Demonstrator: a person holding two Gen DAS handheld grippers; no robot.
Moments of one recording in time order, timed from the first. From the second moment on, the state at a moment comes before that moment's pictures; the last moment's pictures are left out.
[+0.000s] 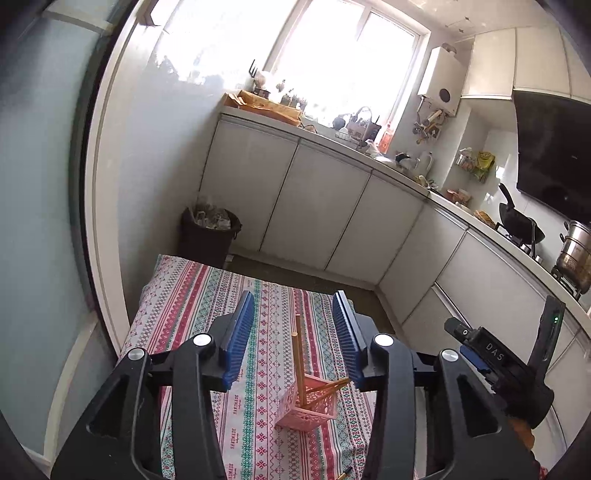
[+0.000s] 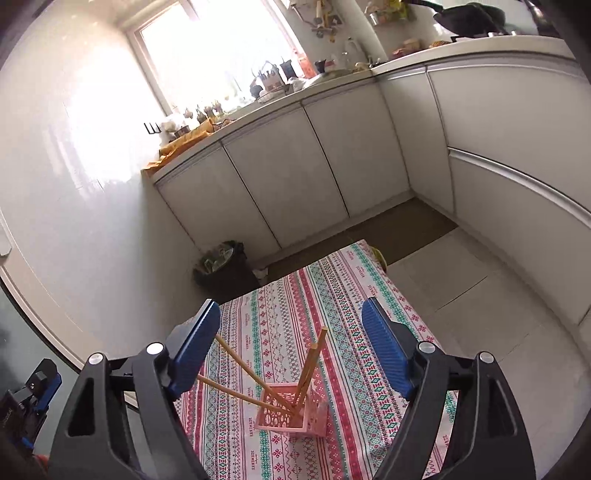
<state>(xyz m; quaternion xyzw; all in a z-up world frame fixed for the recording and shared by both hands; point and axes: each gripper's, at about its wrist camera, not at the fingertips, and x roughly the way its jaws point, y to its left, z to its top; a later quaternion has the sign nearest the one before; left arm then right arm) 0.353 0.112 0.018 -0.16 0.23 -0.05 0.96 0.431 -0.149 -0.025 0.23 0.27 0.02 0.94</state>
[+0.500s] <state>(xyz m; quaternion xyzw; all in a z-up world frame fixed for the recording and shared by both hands) 0.360 0.009 -0.059 0.02 0.39 -0.18 0.90 0.320 -0.215 -0.185 0.15 0.50 -0.12 0.85</state>
